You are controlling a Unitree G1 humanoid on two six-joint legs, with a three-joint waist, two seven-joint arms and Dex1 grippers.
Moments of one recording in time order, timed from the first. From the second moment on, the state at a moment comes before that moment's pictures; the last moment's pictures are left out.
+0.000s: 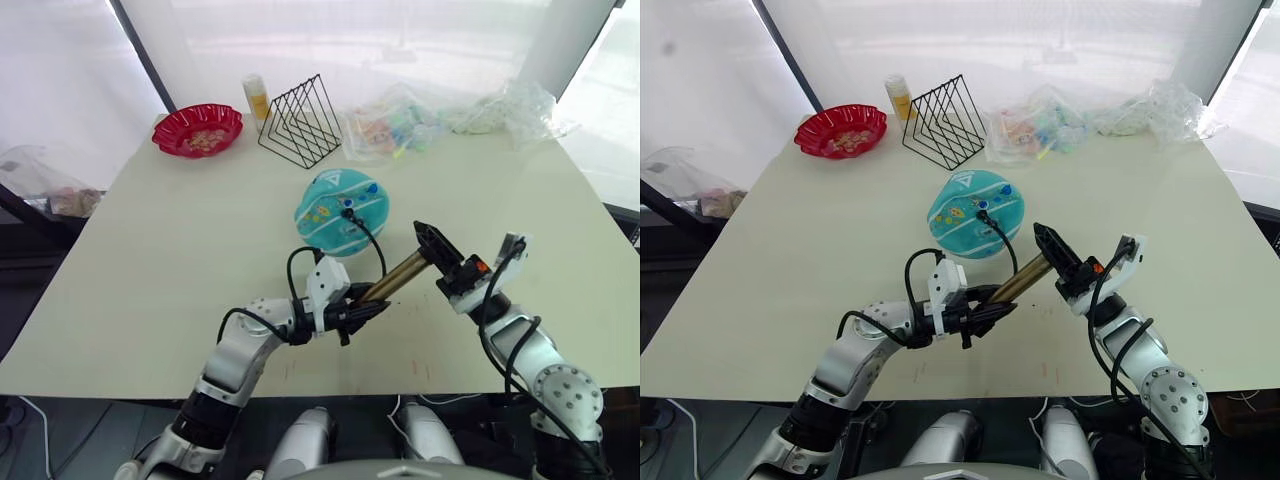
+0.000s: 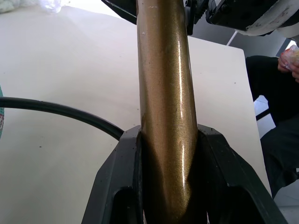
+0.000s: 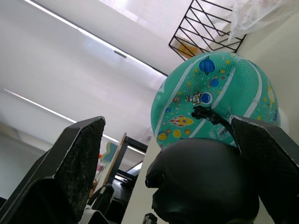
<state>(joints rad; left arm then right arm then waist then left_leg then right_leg) -0.19 0.35 -0.29 -0.19 -0.28 0.32 -0.87 -0.01 -0.15 -0.14 -0.45 1.34 0.63 0.08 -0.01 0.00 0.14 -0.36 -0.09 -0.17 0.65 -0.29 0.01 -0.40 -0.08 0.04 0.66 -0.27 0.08</state>
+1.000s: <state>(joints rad) -0.19 0.35 -0.29 -0.20 -0.29 0.34 -0.87 -0.01 -0.16 -0.14 -0.45 1.31 0.62 0.10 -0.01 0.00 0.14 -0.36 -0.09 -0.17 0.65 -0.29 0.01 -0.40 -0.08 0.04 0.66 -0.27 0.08</state>
